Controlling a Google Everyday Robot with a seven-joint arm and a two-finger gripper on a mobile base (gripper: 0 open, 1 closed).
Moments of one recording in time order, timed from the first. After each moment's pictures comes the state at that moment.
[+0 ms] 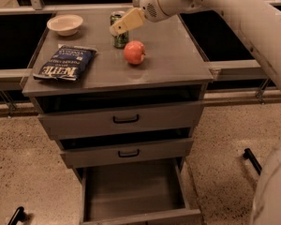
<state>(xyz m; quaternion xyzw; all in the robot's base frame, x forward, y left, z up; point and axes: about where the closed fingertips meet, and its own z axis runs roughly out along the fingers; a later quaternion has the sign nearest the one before) 0.756 0.013 0.989 -0.44 0.73 0.15 0.50</state>
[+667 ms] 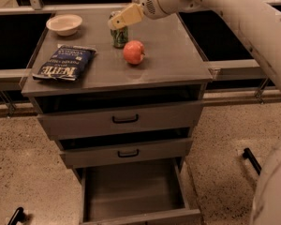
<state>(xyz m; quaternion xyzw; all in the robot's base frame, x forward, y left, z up) 0.766 0.015 0.998 -0.40 0.73 0.16 0.52</state>
